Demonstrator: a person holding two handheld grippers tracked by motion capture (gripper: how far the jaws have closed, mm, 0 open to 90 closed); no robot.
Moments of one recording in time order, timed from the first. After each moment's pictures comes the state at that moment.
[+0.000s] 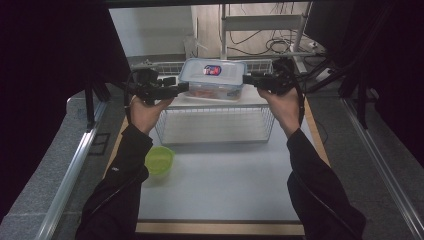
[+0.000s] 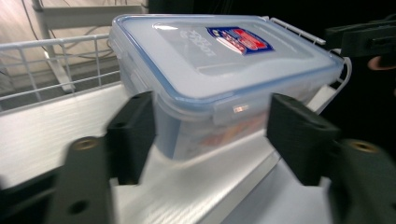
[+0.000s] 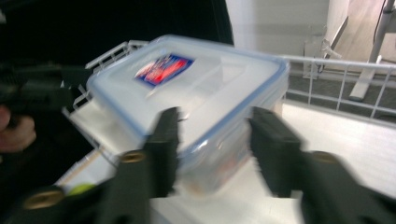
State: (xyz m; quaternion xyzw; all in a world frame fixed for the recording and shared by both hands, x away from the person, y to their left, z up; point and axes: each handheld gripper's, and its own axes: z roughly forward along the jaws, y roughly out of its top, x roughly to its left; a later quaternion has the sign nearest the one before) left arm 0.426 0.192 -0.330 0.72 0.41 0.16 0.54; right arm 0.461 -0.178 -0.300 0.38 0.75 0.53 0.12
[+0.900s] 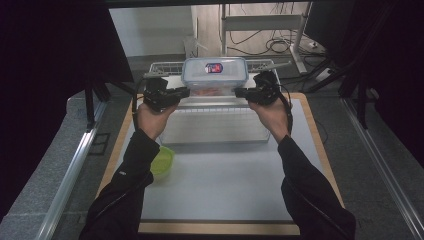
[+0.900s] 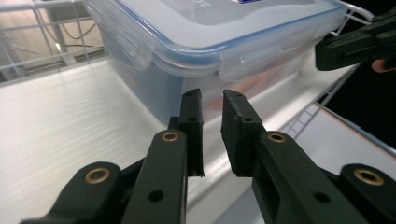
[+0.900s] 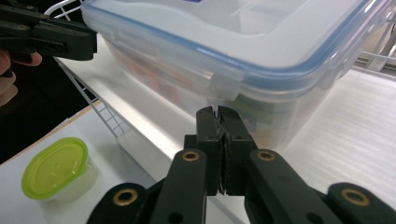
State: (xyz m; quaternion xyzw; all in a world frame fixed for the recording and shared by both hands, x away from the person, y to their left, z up) left arm 0.423 0.175 -0.348 0.74 0.41 0.16 0.51; right arm 0.463 -0.148 -0.333 0.34 0.80 0.48 0.12
